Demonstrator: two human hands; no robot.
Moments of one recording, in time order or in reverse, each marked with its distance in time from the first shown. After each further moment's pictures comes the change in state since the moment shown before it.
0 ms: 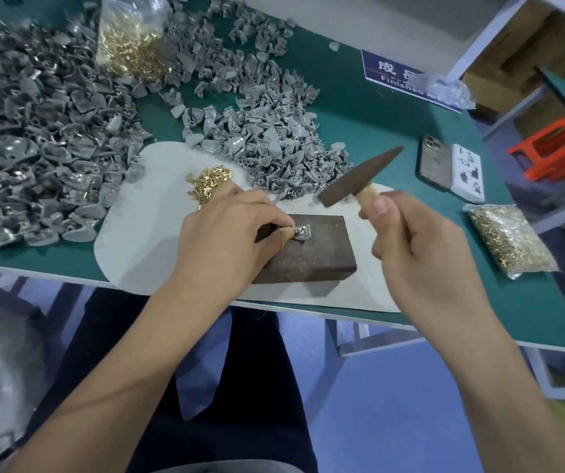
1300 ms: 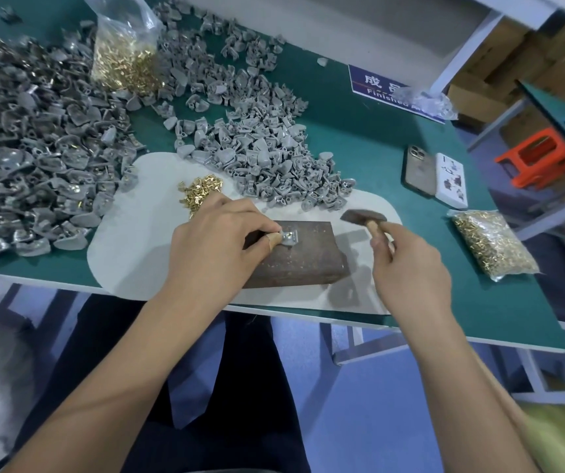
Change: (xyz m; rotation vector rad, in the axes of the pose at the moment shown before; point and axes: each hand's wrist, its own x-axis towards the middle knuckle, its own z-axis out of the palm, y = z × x) left_hand -0.005 0.001 0.002 -0.016 0.016 -0.032; right_hand 0.007 0.055 0.019 -0.324 -0.009 0.326
